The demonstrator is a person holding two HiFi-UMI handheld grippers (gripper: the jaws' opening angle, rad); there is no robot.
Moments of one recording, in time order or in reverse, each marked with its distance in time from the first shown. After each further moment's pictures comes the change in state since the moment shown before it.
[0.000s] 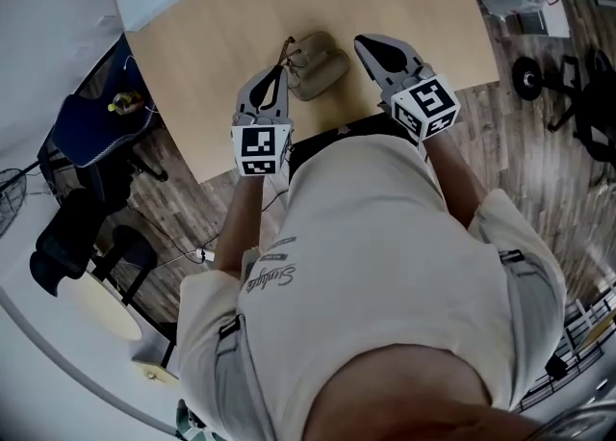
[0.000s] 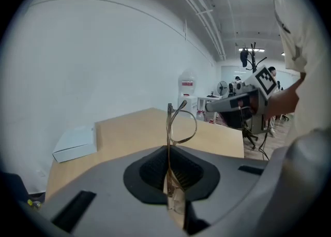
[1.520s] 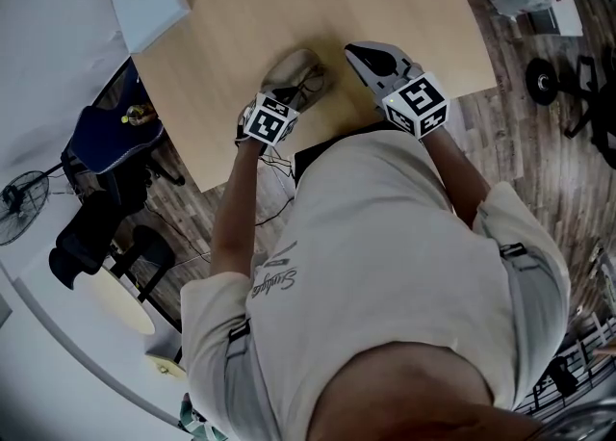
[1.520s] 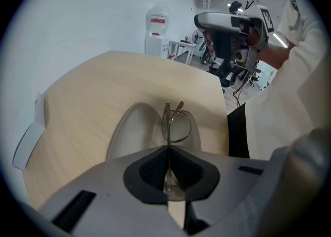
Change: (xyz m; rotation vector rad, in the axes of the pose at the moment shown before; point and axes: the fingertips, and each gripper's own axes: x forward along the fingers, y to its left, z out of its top) left arm 0.085 -0.066 -0.123 0.188 0.643 -0.344; right arm -0.021 -0.051 -0.019 0.030 -0.004 0.096
